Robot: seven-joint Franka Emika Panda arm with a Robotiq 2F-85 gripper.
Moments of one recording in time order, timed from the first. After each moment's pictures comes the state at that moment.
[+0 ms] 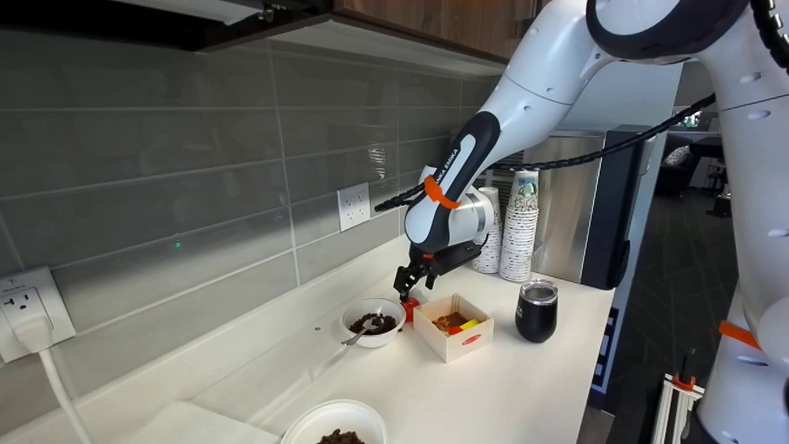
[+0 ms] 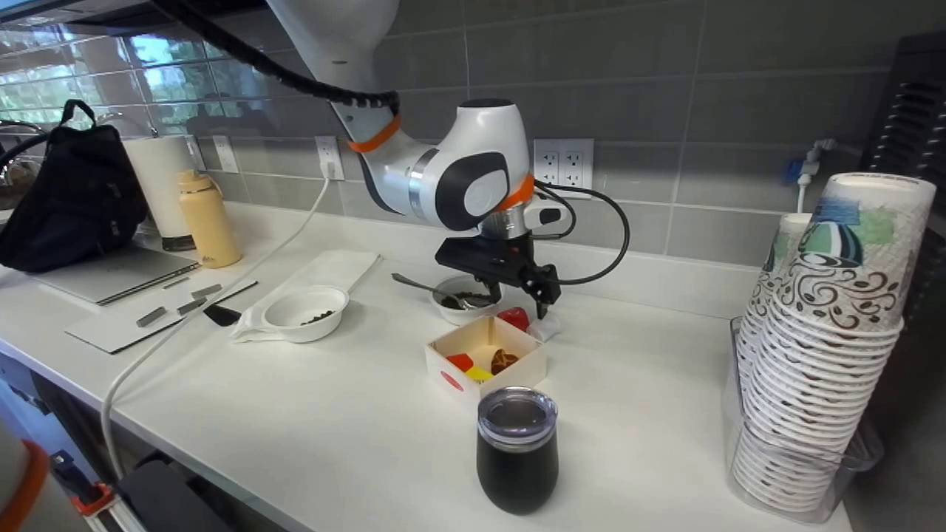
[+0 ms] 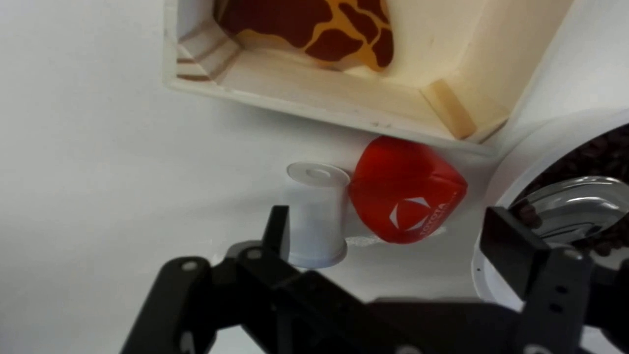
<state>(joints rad) -0.03 0.30 -0.06 -2.32 0.11 2.86 -0.14</state>
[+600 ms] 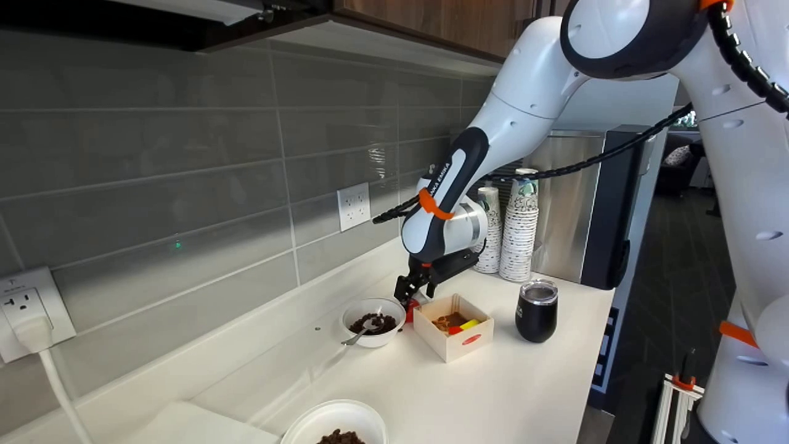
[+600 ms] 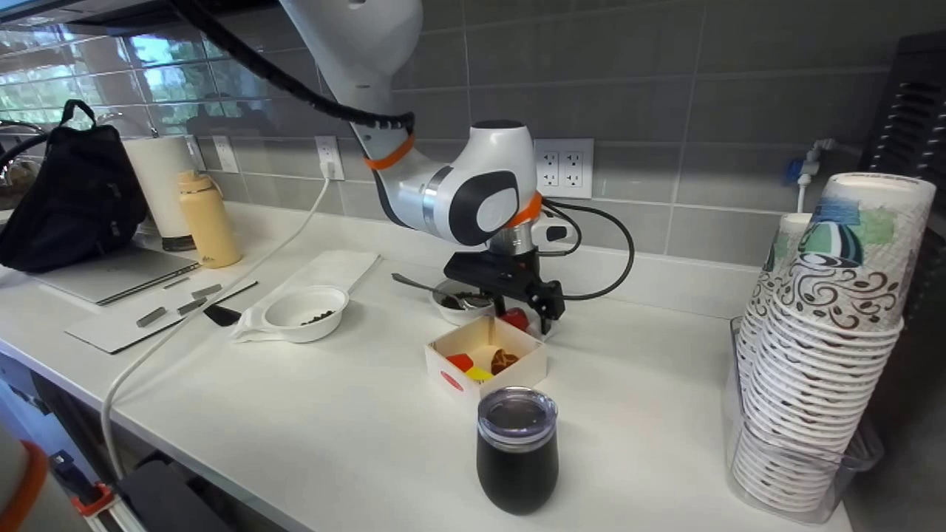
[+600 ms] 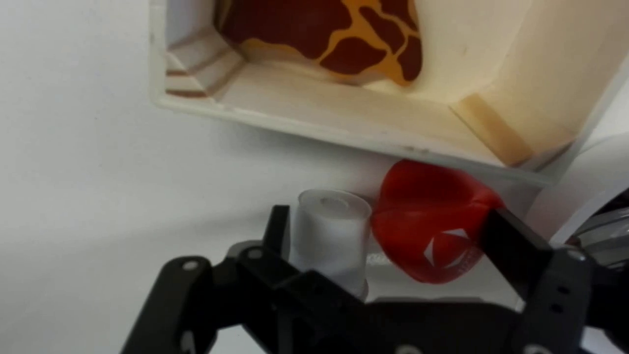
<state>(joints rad) -0.04 0.39 -0.06 -2.26 0.10 2.84 -0.13</state>
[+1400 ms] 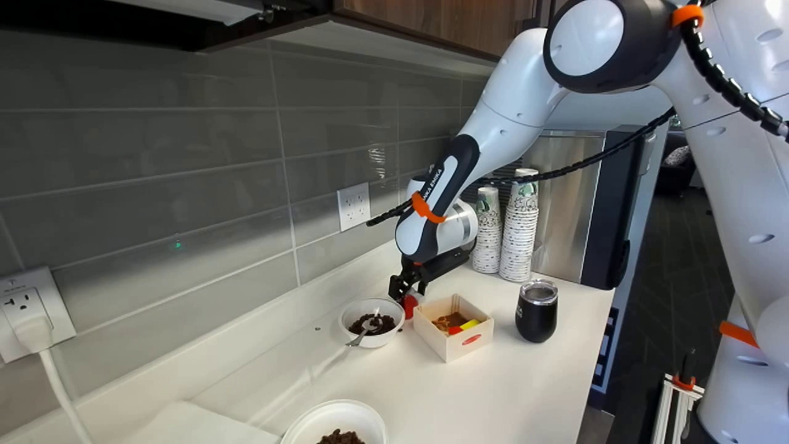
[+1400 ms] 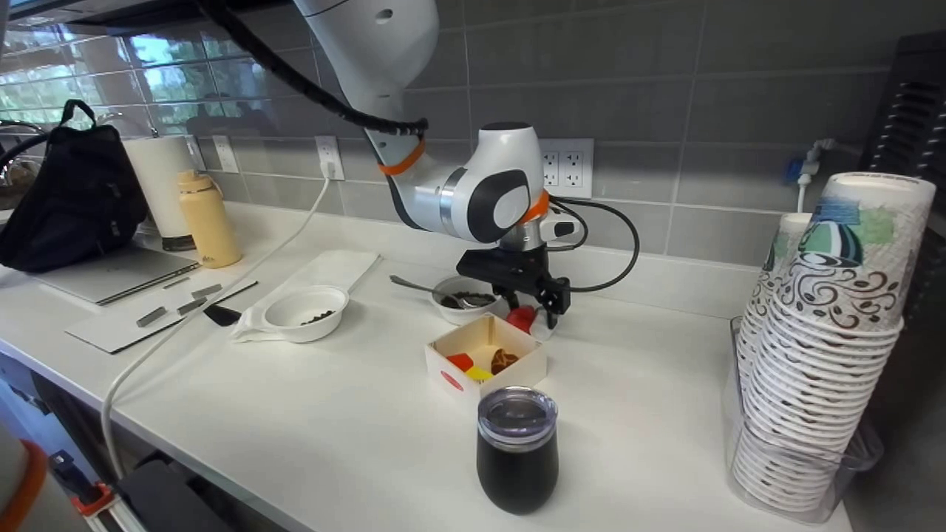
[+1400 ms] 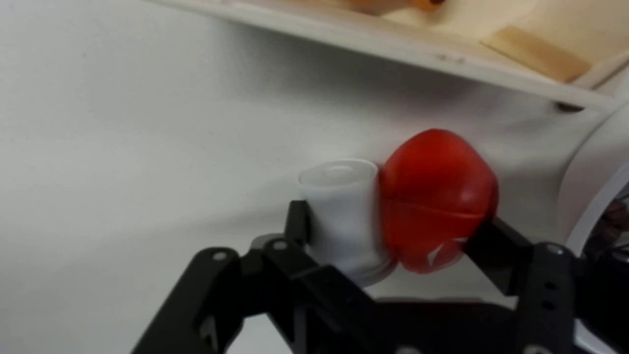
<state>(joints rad) -0.04 0.45 -0.07 -2.17 0.03 2.83 -0.07</state>
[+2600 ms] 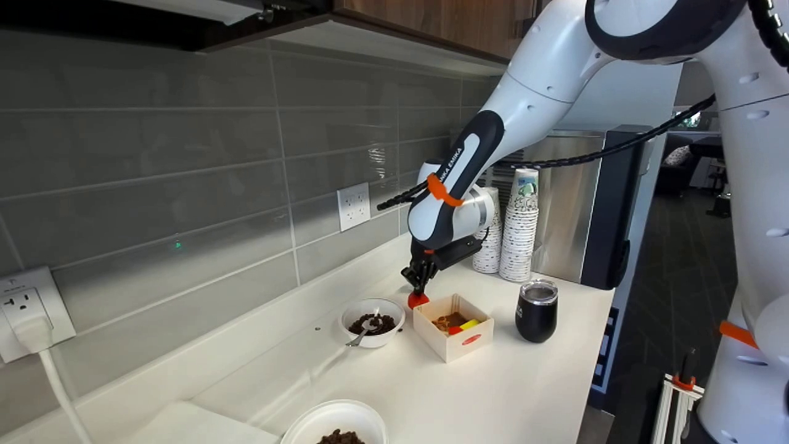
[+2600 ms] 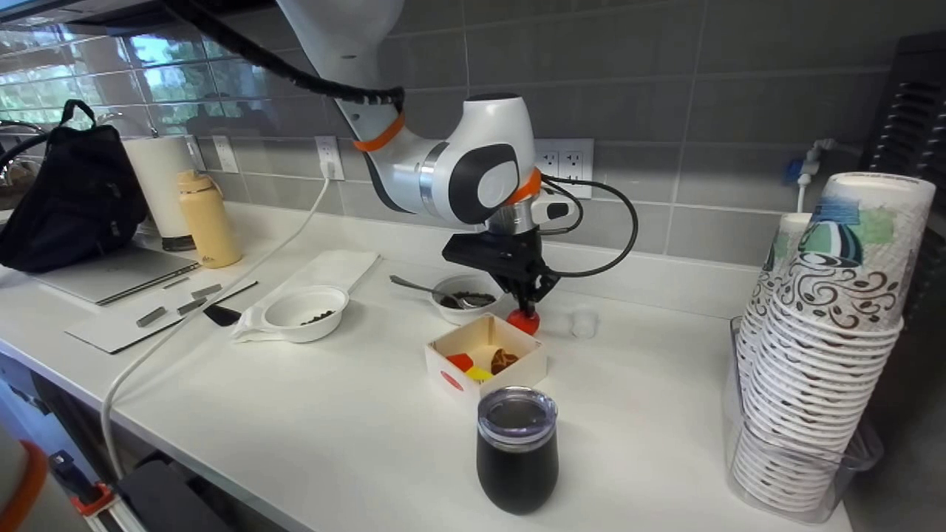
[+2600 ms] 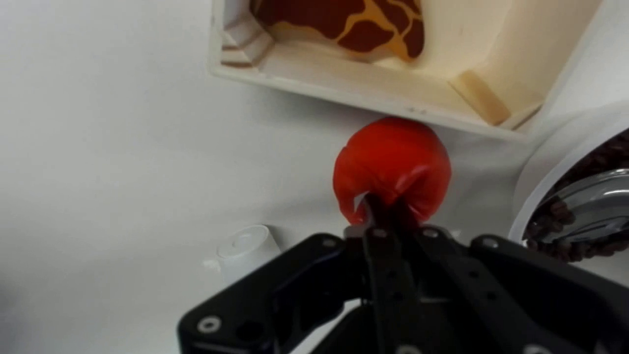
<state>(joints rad) -0.05 0.30 -0.07 -2.30 0.03 2.82 -0.07</state>
